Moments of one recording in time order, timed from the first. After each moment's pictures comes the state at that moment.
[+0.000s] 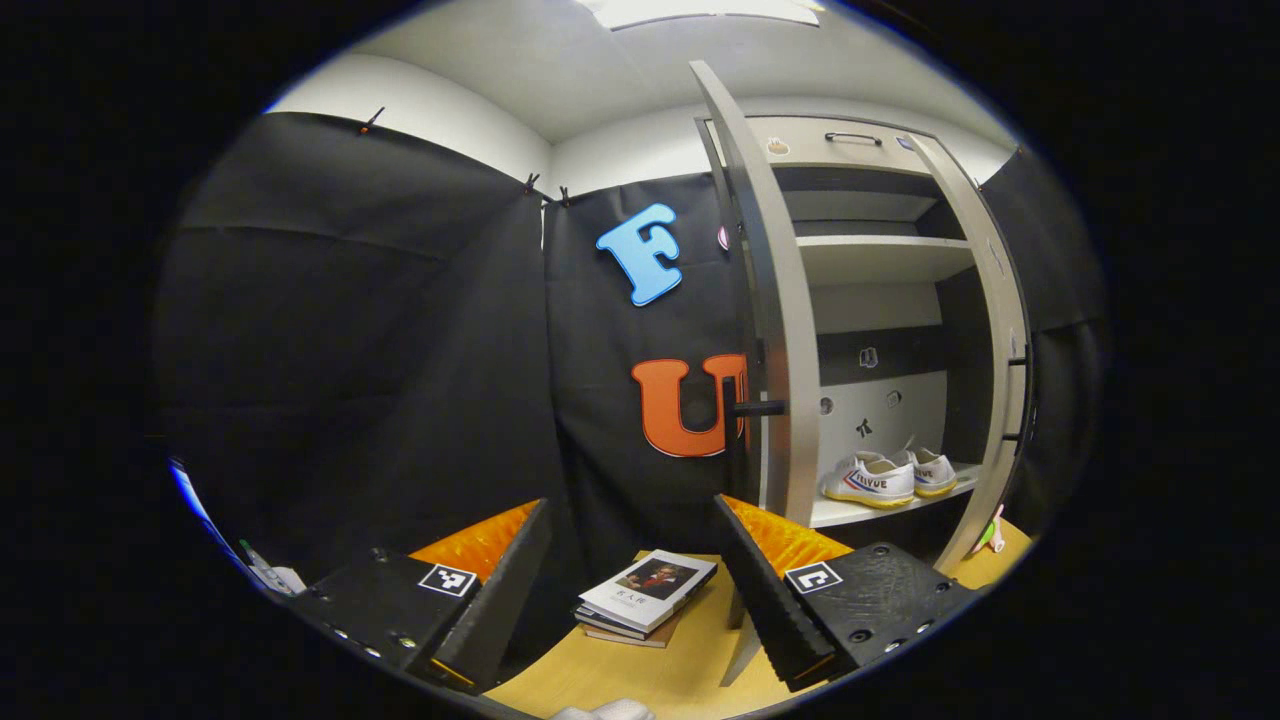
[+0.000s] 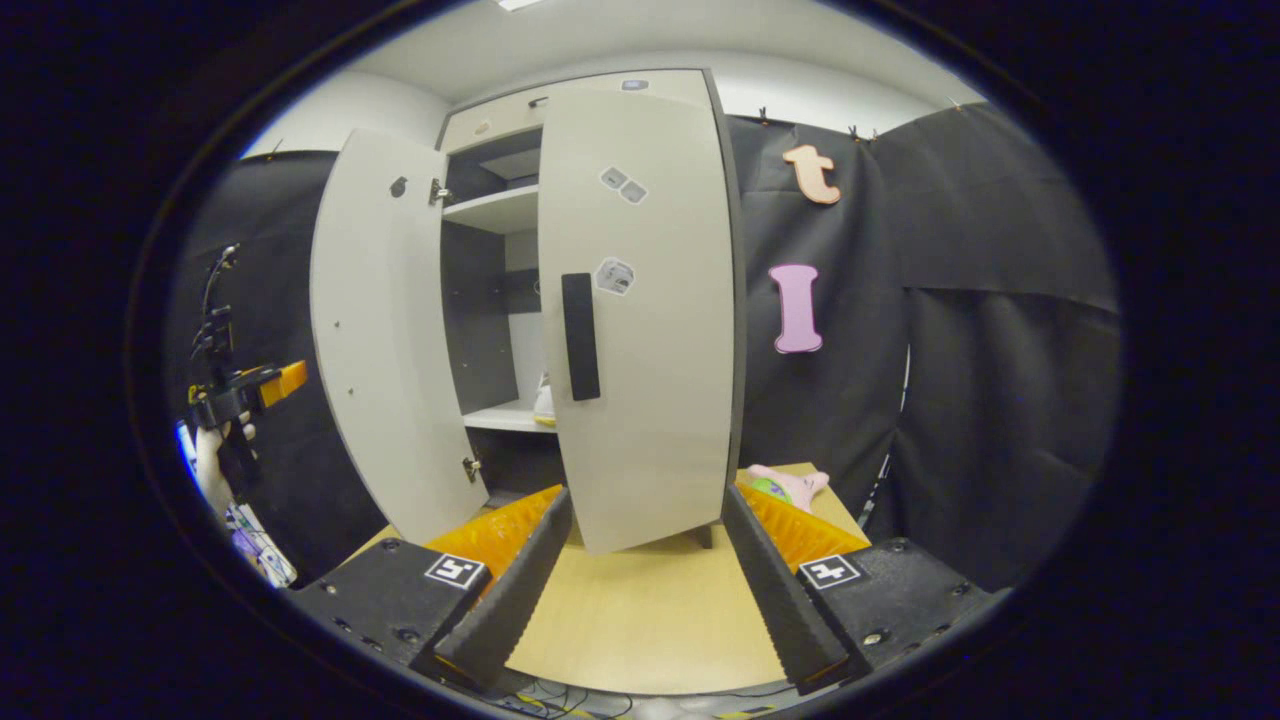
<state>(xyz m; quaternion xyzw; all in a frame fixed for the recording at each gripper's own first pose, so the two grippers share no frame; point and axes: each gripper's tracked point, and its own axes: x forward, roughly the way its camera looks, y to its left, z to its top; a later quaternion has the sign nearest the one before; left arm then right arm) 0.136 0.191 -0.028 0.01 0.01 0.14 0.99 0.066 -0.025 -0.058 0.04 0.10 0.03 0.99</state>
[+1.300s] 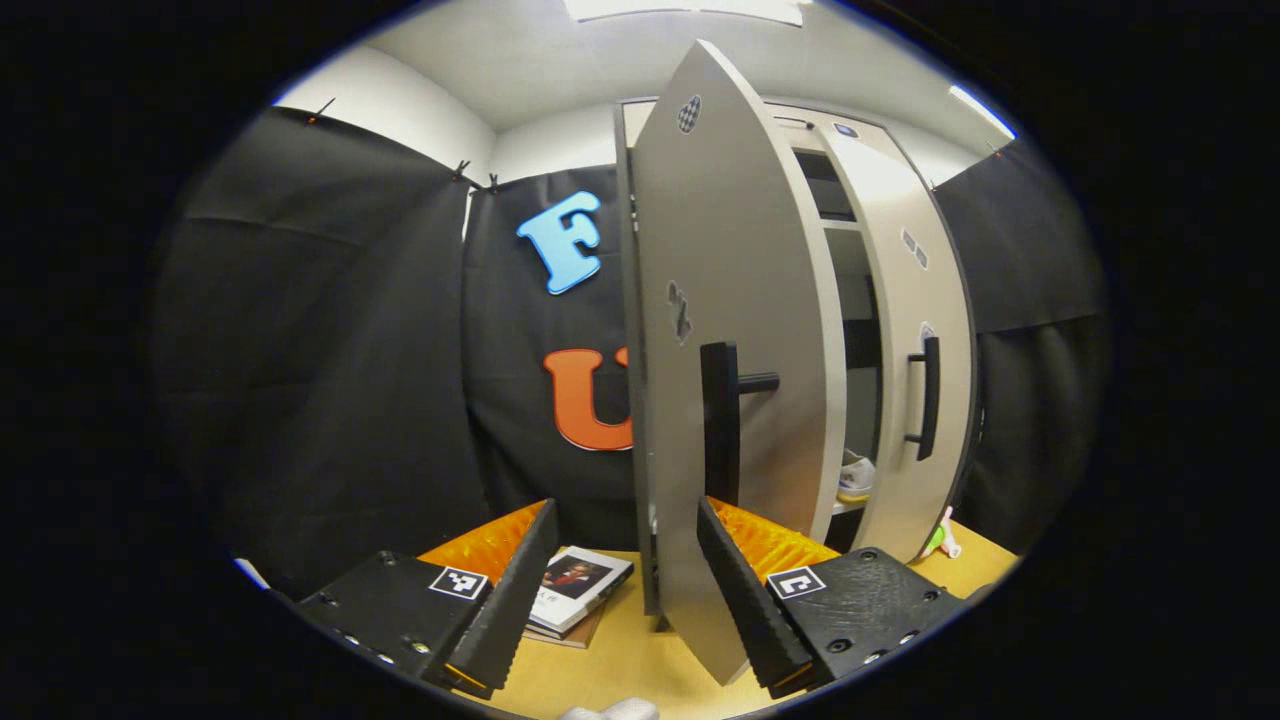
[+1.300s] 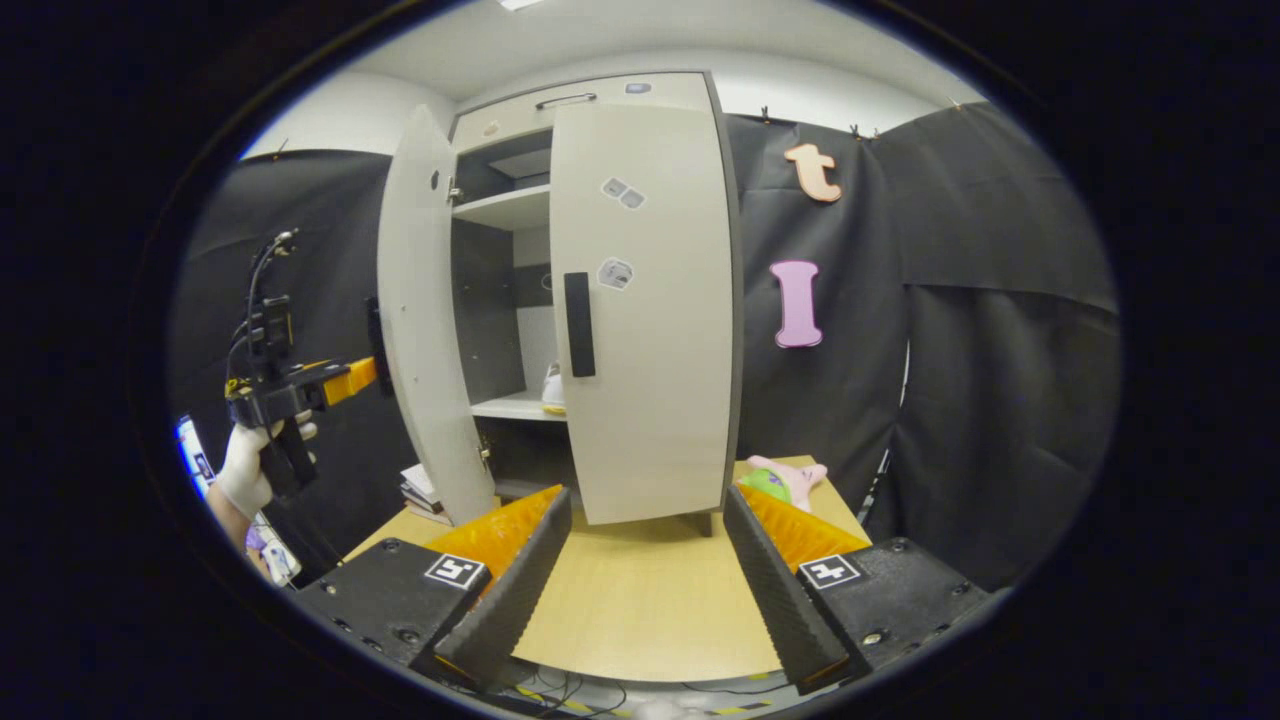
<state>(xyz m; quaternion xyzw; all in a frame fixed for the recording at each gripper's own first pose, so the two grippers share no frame) 0.173 0.079 -0.033 0.00 0.01 0.03 1.00 0.042 -0.027 -0.060 0.04 0.11 0.04 0.99</state>
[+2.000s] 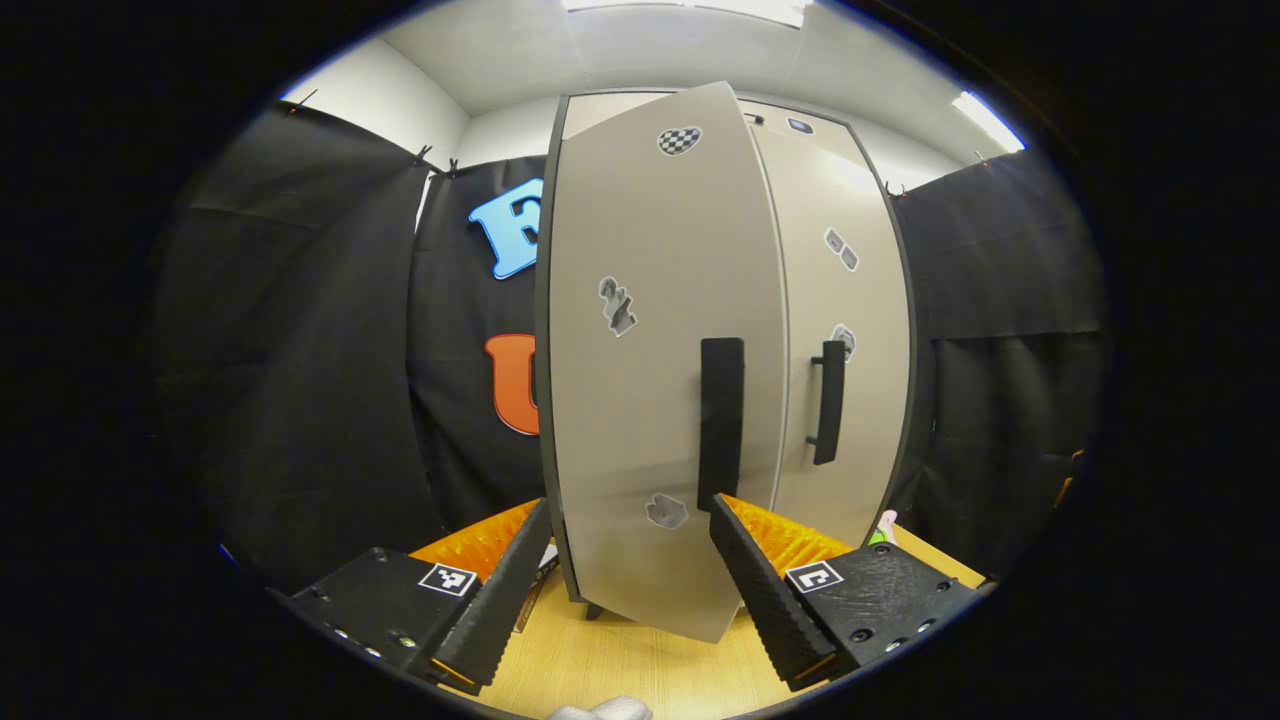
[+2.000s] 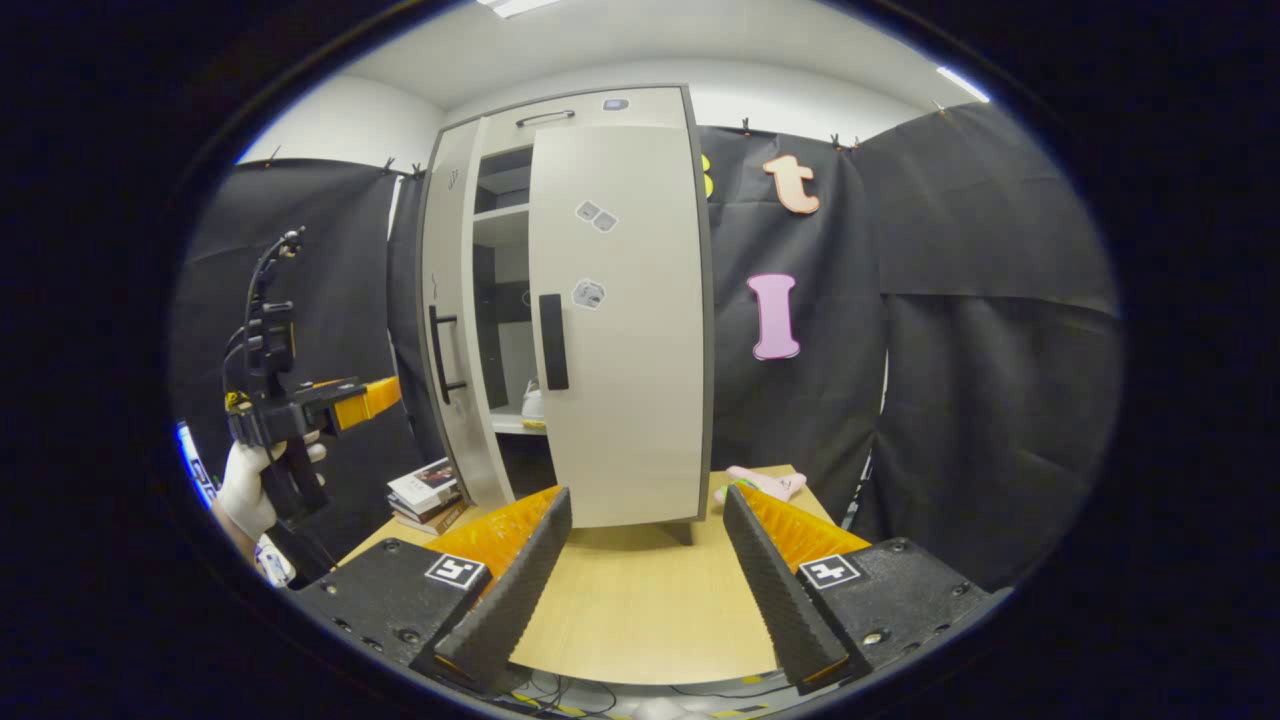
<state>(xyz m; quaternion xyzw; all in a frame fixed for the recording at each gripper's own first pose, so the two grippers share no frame) 0.151 0.005 -0.034 -0.02 0.03 -0.02 1.00 0.032 -0.047 -0.044 0.04 0.08 0.01 1.00</state>
